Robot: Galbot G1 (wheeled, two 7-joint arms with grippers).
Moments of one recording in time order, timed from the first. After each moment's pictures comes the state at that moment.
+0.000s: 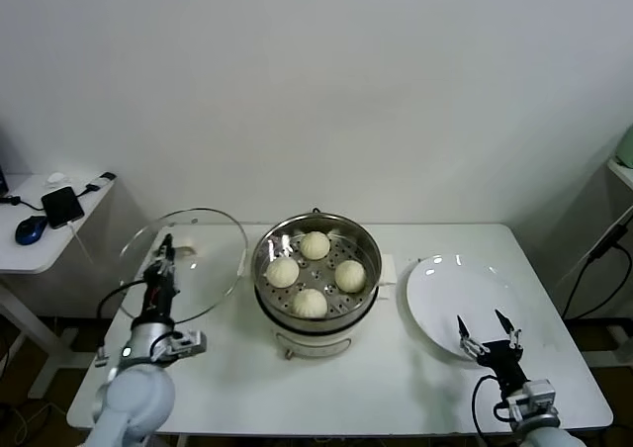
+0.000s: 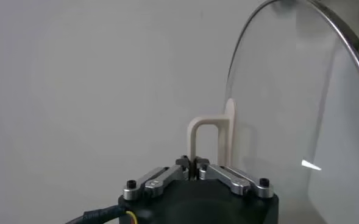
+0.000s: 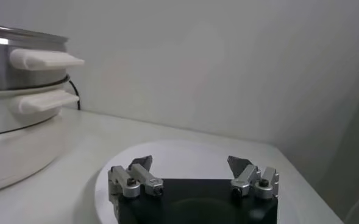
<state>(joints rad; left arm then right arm) 1.29 -1.12 -0.39 -1.97 1.15 0.44 -0.04 -1.50 1.13 0.61 1.71 0.27 0.08 -0.04</state>
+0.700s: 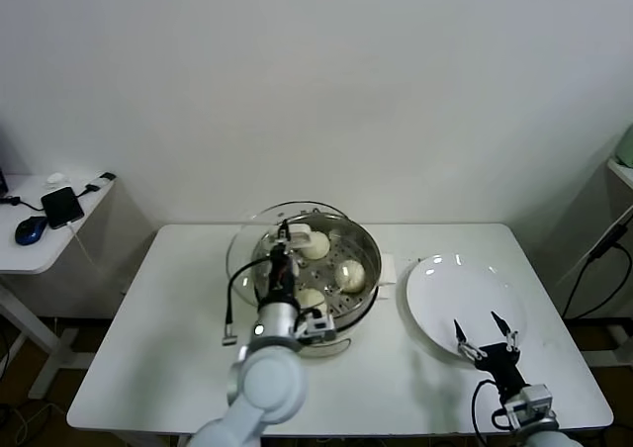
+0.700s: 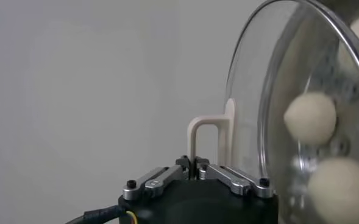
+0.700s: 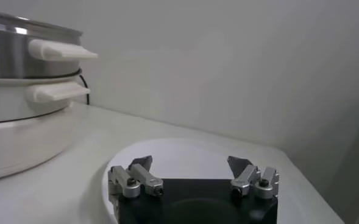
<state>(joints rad) 1.01 -1.36 0.11 -1.98 1.48 0.73 0.29 -1.51 1.14 0.61 1.69 0.23 0.12 -0.08</state>
